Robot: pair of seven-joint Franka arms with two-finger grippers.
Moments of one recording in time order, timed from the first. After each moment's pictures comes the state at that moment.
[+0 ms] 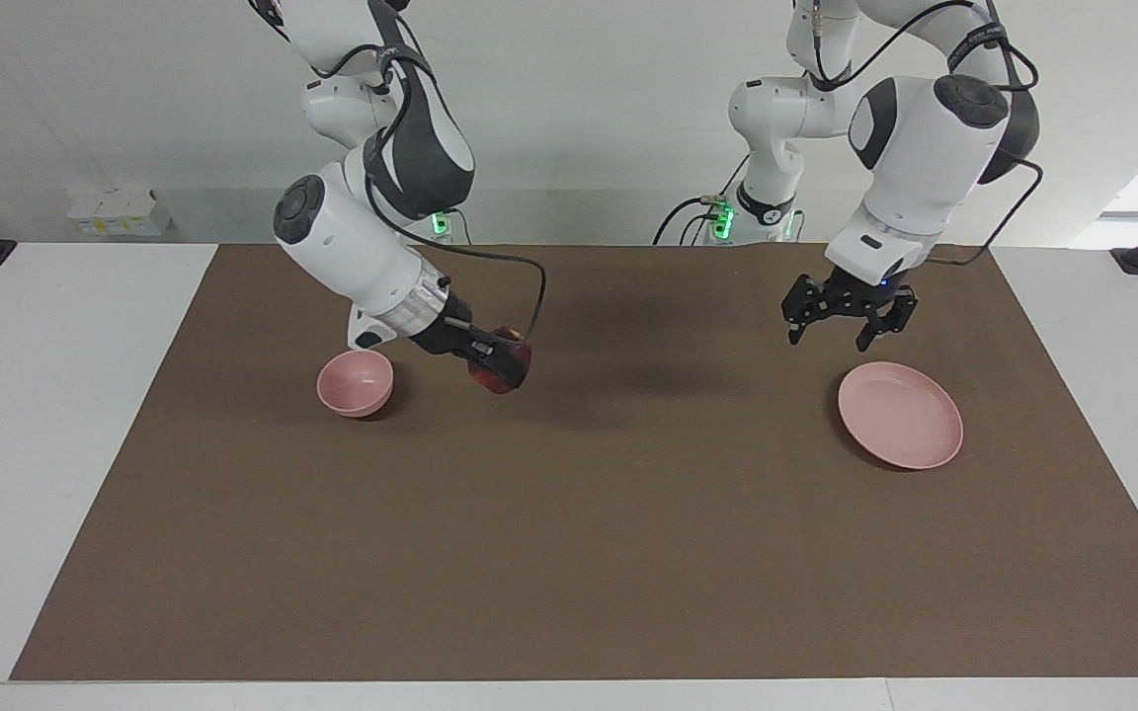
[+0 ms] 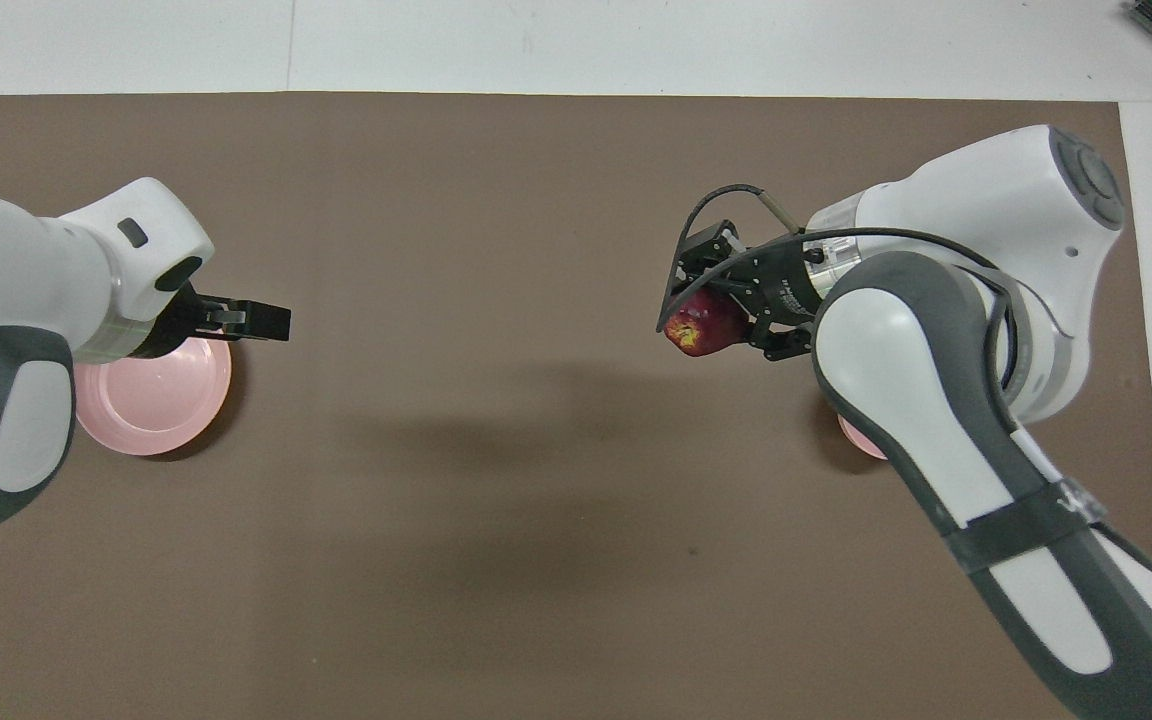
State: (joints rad) left arm -0.07 -0.02 -0.14 -1.83 -0.07 1.94 -0.02; right arm 0.21 0.24 0.00 -1.71 0.51 1.97 0.62
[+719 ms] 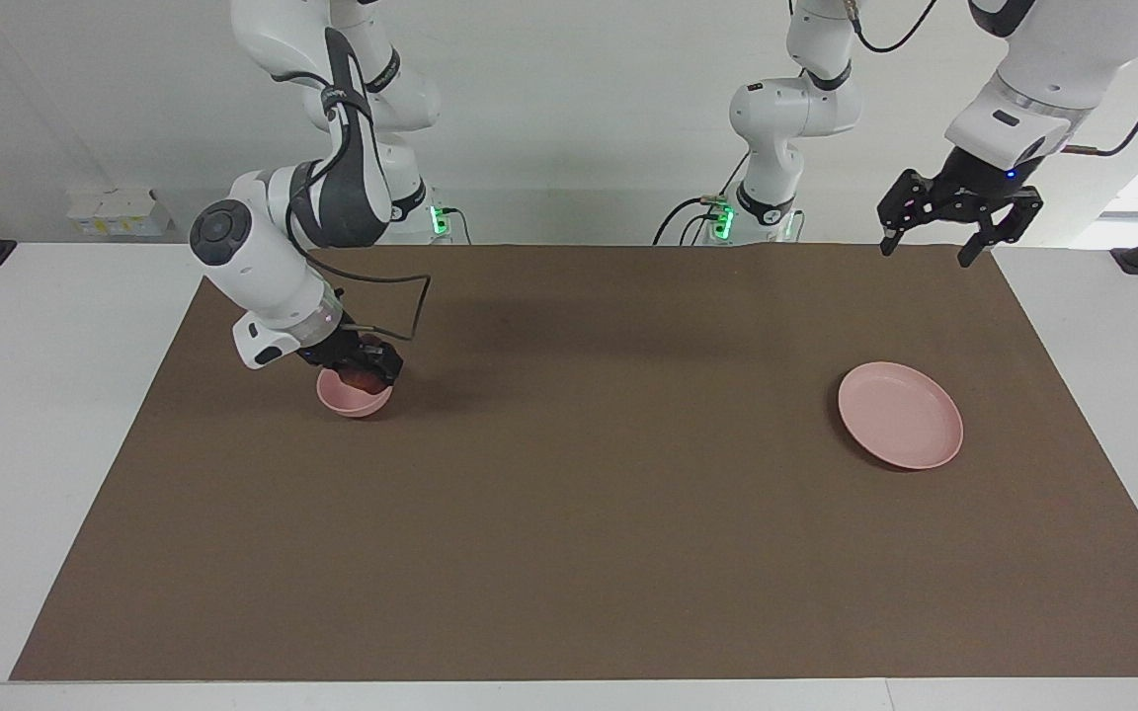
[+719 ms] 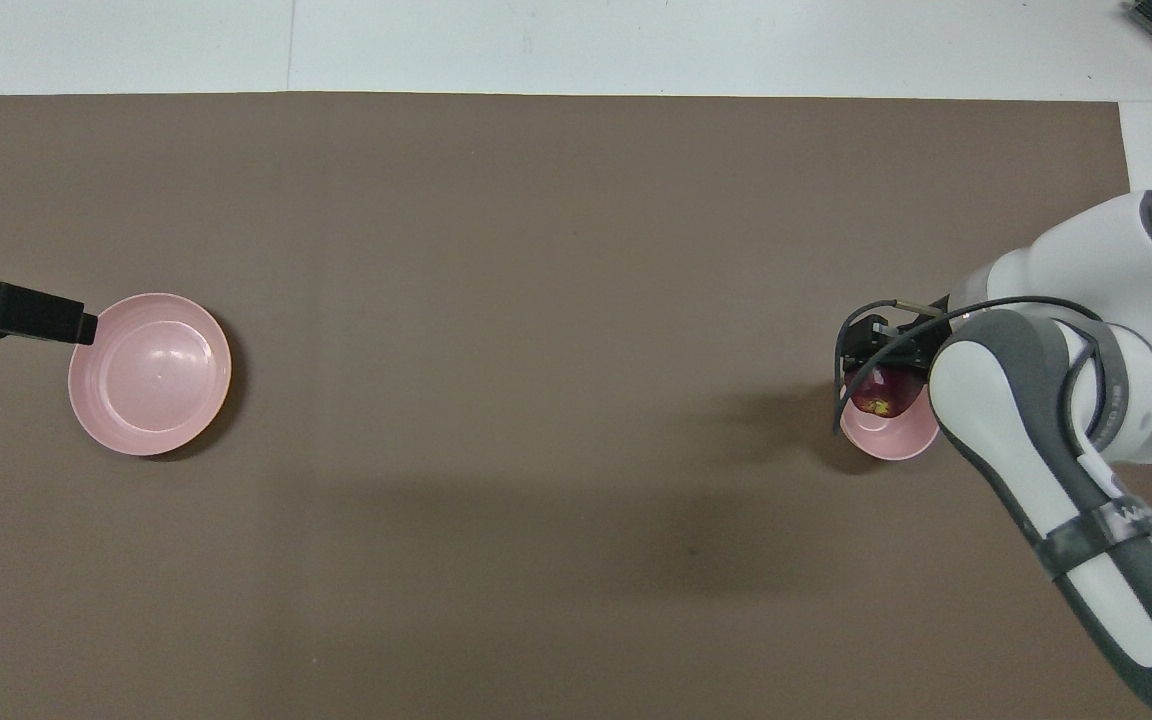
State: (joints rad) left arm 0.03 -0.02 -0.09 -1.50 -0.06 1.52 0.13; right arm 0.03 0.14 0.00 -2.00 0.17 2.02 0.18
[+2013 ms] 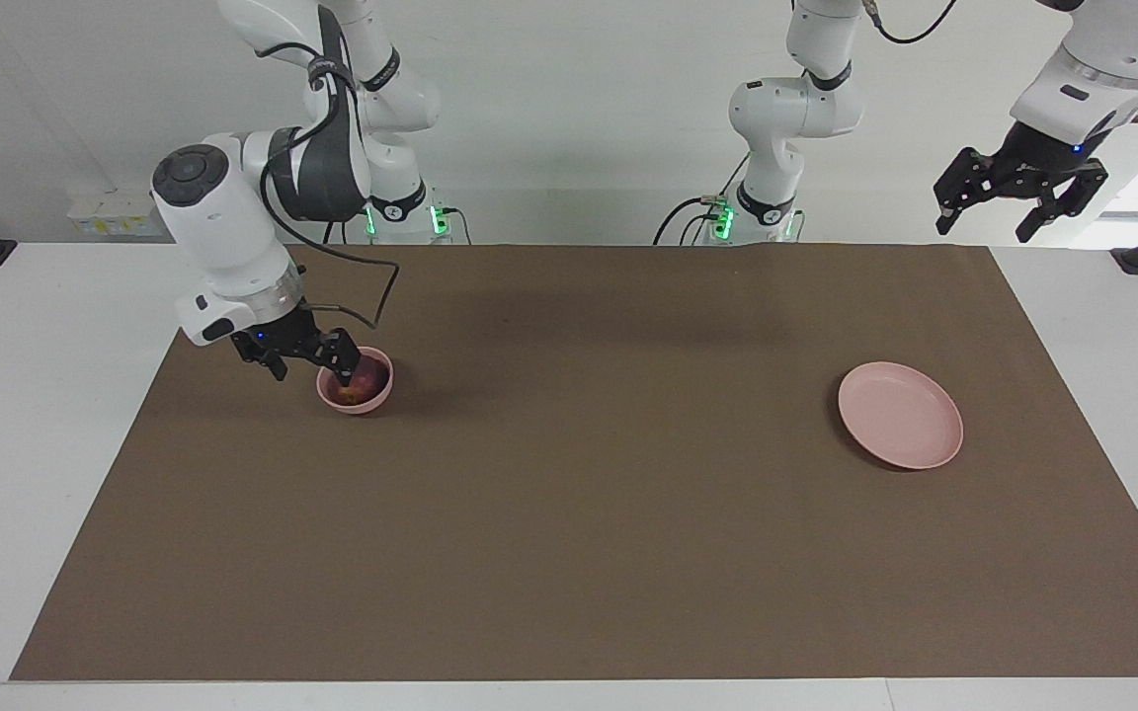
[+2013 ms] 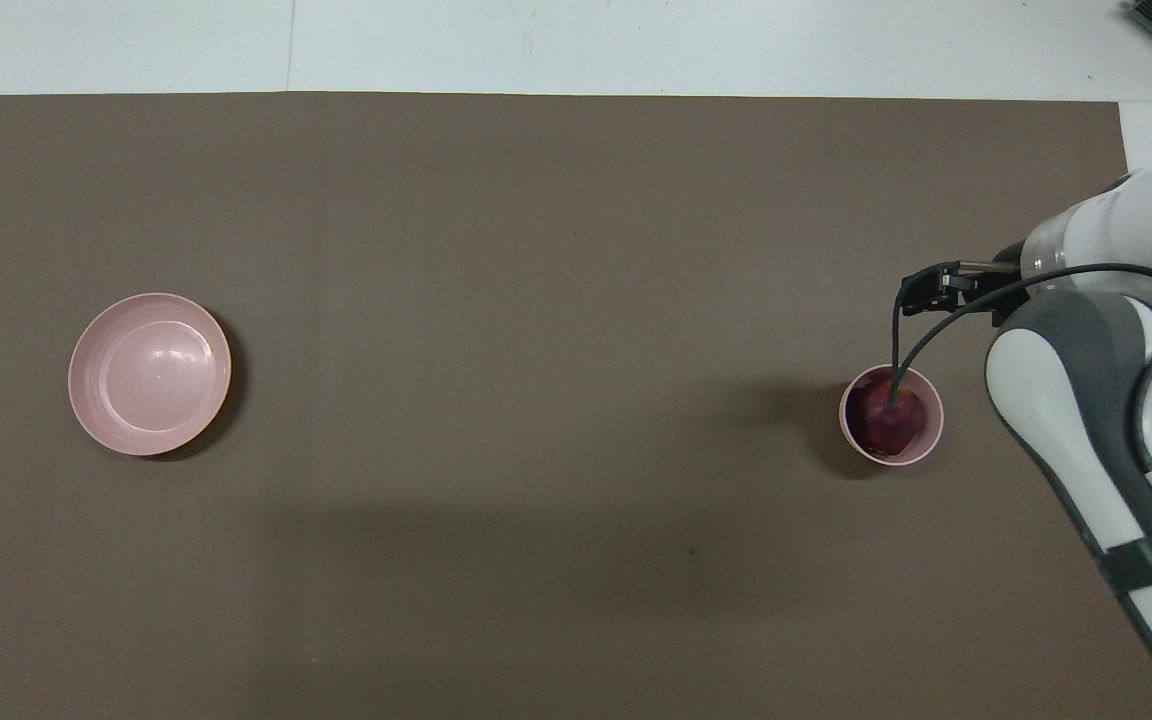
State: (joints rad) left arm -0.05 -0.04 0.05 -1.47 -0.01 1.45 0.19; right arm 0.00 0.12 0.02 -1.78 0.01 1.95 0.14
